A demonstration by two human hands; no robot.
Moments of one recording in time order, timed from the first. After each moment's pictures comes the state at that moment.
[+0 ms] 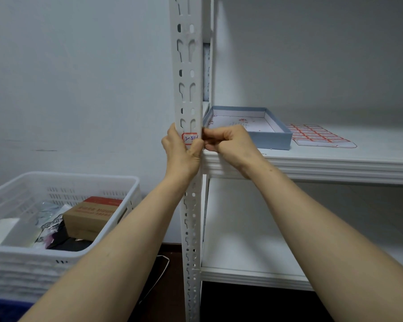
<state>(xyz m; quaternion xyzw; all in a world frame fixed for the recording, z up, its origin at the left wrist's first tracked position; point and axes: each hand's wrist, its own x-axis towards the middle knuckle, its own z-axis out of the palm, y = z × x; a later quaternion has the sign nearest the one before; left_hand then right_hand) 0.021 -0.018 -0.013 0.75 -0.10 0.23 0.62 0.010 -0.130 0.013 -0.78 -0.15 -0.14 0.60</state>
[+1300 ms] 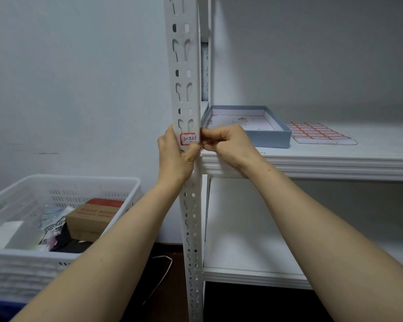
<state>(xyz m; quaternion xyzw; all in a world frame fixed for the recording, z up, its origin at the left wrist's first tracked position) 0.026 -0.006 -0.017 0.76 -0.13 0.30 0.56 0.009 -0.130 0.013 -0.78 -0.15 -0.14 0.59</state>
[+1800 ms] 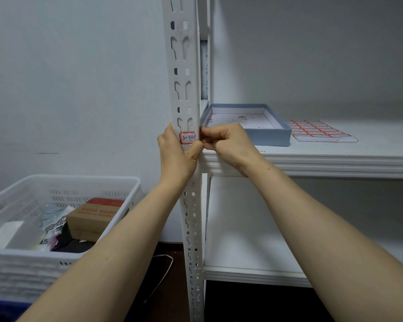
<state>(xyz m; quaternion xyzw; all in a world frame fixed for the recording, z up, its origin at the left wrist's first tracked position) 0.019 -0.011 -0.014 0.77 -0.13 0.32 0.54 0.011 -0.129 0.011 -0.78 -0.17 -0.14 0.59</state>
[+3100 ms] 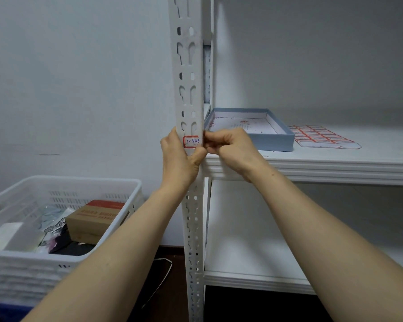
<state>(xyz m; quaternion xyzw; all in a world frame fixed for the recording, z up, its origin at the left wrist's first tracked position) 0.021 -0.008 -0.014 0.78 -0.14 0.31 0.53 0.007 -0.128 0.012 -0.79 -0.16 -0.15 0.57</state>
